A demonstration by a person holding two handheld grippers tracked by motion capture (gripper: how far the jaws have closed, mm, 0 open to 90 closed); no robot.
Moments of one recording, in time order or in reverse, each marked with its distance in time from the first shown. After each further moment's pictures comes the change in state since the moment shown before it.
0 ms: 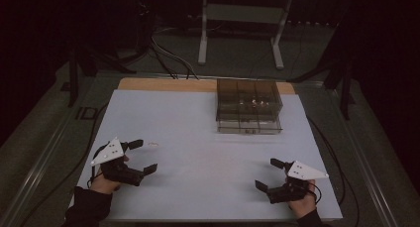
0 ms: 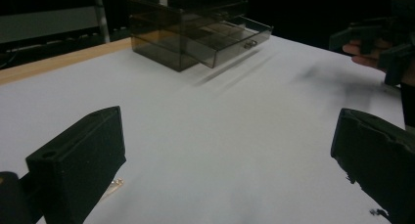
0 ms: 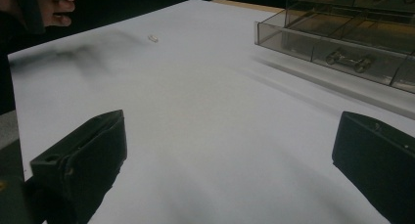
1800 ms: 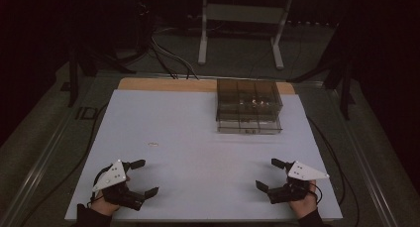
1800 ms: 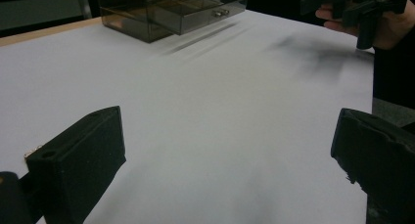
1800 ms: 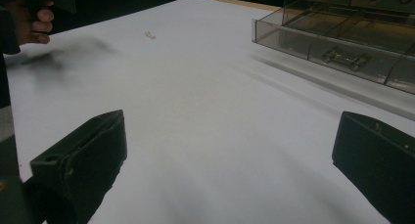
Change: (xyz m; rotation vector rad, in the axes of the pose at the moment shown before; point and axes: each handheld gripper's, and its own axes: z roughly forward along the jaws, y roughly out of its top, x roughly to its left) left arm -0.039 -0.036 -0.010 0.038 -0.036 0.031; right arm -0.001 -0.001 -0.001 0.006 -0.008 -0.013
